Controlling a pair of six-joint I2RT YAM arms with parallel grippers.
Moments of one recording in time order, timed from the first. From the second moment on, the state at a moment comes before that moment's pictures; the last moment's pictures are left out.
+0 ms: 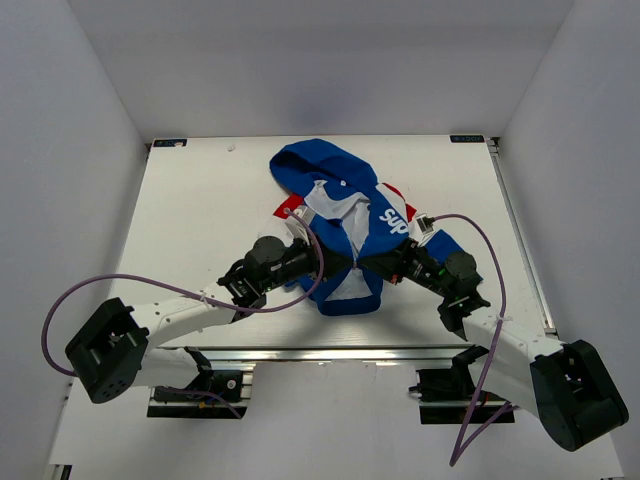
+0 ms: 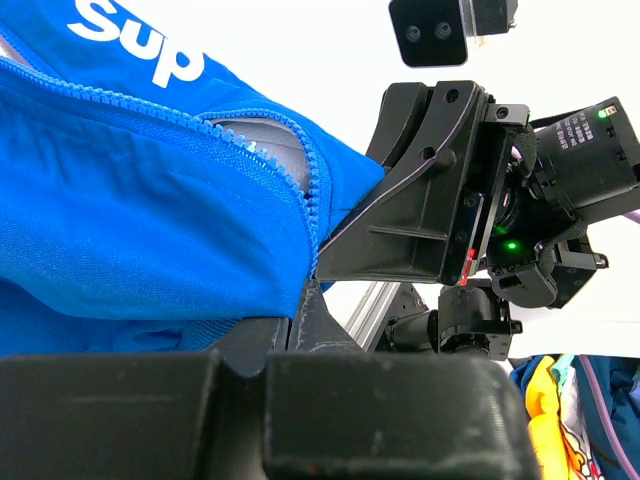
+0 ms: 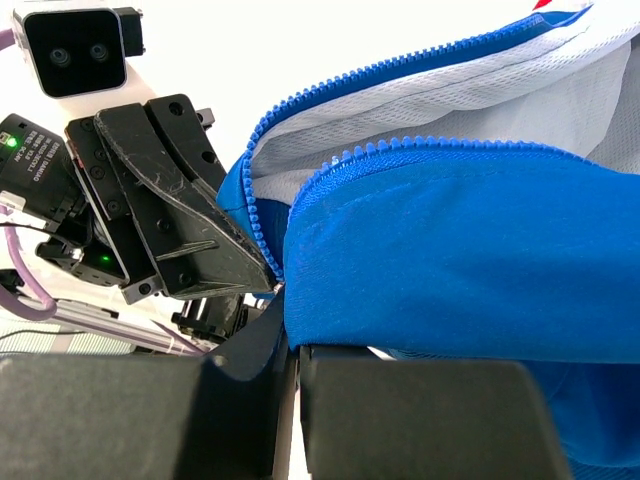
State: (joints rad) left arm -0.86 1.26 0.61 0.54 0.20 -0.73; right arm 0.45 1.02 0.25 0.84 -0.61 0.99
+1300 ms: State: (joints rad) left arm -0.85 1.30 0.75 0.28 0.28 -0.55; right arm 0.46 0.99 0.51 0.26 -0.58 0.73
